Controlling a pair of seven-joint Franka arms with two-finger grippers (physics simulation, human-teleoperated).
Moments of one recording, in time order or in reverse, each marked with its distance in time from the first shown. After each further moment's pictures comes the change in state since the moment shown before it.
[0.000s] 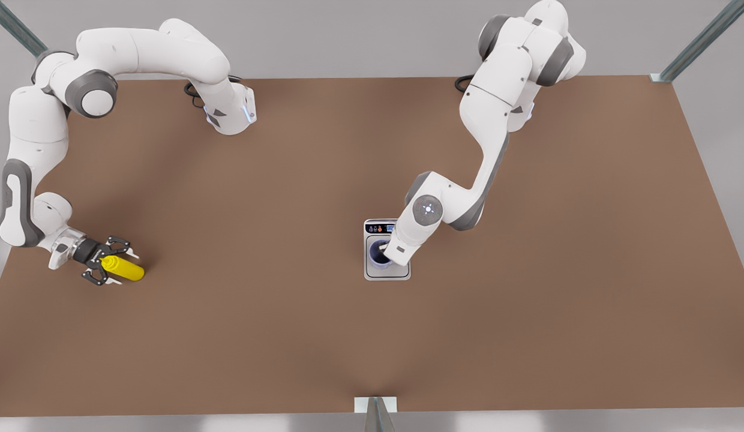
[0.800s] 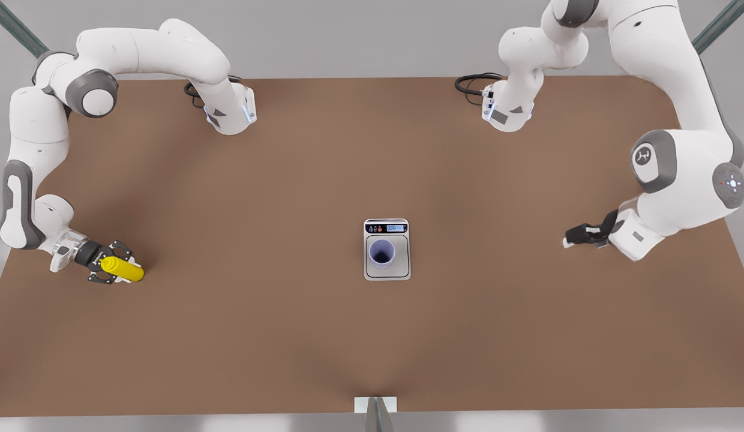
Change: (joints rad) left arm 0.603 -0.441 0.038 0.023 0.027 -0.578 0.784; right arm 0.003 -0.002 0.021 0.003 0.001 0.000 0.009
